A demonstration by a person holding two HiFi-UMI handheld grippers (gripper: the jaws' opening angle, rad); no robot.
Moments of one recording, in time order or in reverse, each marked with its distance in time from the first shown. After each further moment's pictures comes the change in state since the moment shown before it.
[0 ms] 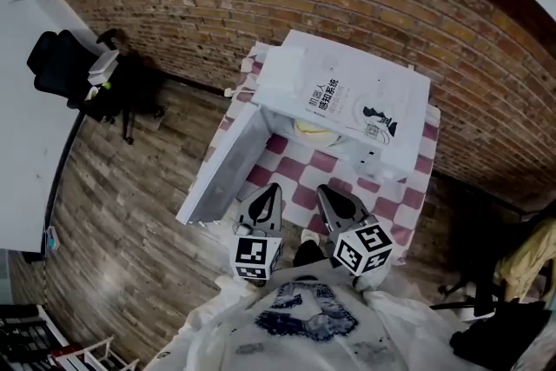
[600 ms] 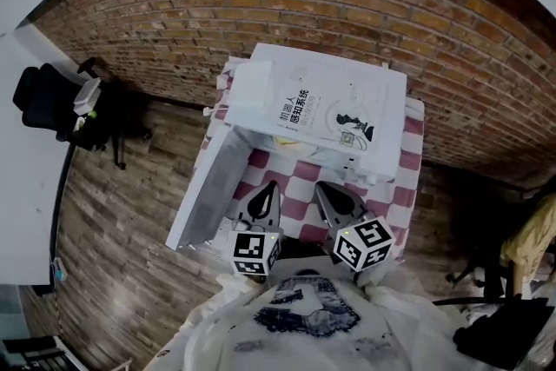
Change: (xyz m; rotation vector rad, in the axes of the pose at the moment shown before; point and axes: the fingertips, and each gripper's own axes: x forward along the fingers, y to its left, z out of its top) left arm 0.061 -0.022 0.010 -0.001 0.015 -0.097; right arm -0.002 -0.051 0.025 0.011 -0.051 -0.074
